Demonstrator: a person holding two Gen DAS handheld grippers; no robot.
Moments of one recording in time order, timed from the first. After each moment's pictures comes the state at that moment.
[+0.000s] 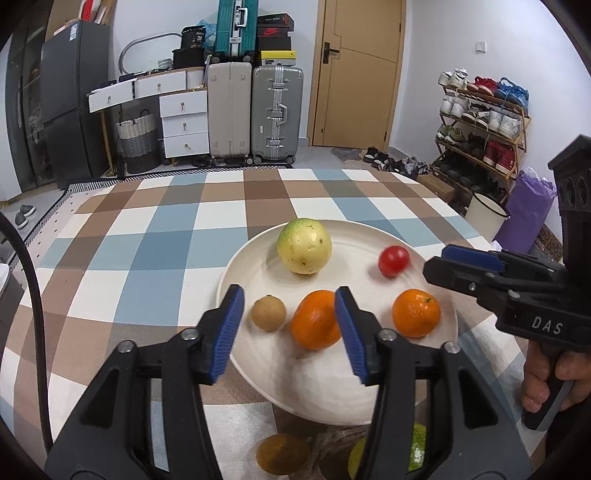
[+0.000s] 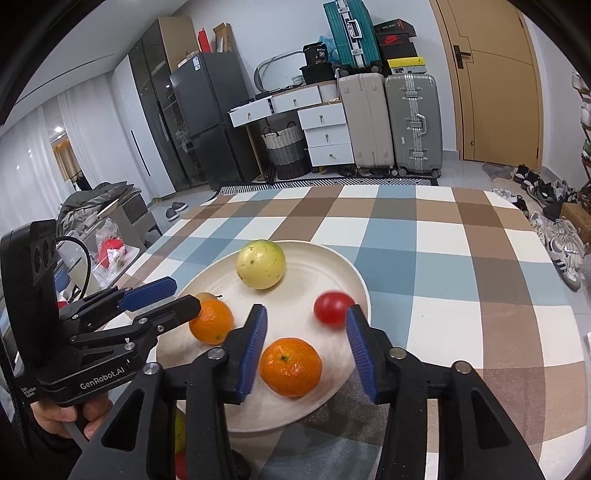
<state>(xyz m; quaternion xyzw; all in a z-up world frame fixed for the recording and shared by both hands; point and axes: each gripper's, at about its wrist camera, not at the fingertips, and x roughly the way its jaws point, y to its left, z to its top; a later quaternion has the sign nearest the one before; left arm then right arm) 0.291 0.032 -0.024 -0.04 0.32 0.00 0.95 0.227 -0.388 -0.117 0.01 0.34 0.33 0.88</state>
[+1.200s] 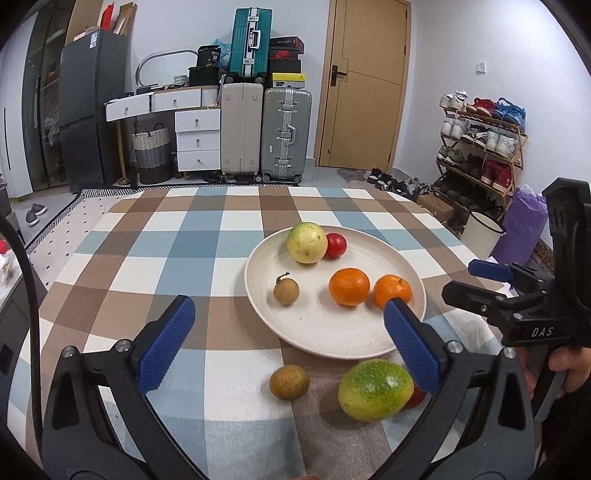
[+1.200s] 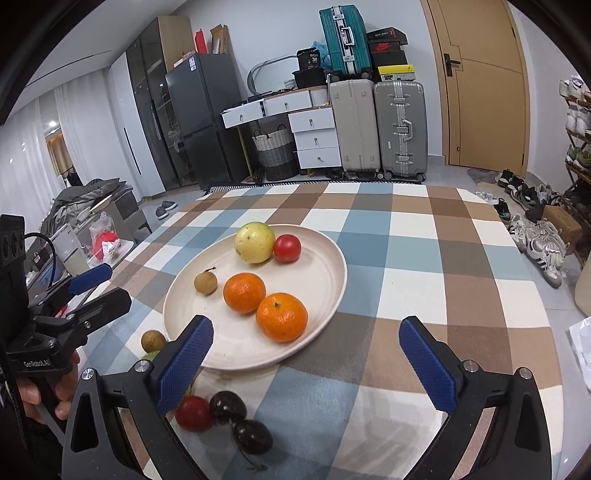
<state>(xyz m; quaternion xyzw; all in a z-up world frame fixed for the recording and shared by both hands) 0.205 0.032 0.003 -0.05 0.28 0.02 0.96 0.177 -0.421 -0.109 -0.01 0.34 0.31 0.89</state>
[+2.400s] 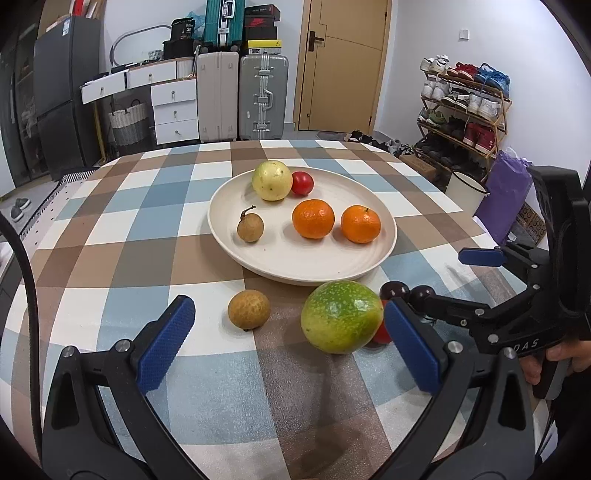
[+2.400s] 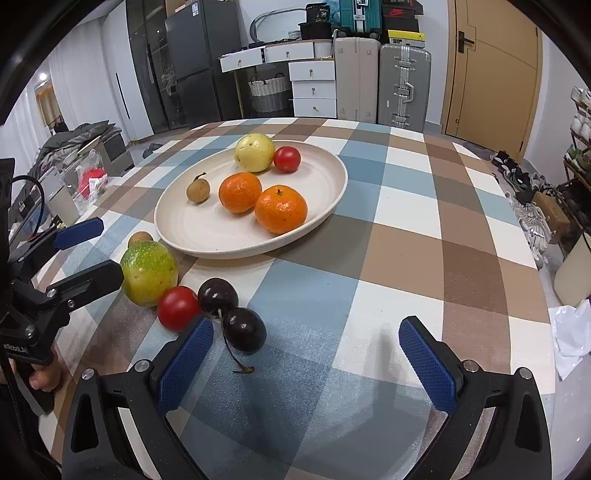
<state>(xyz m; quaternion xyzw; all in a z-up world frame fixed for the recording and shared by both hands) 0.183 0.002 -0.023 -0.04 0.35 -0.03 0.94 0.138 -0.420 -0.143 -0.09 0.42 0.29 0.86</state>
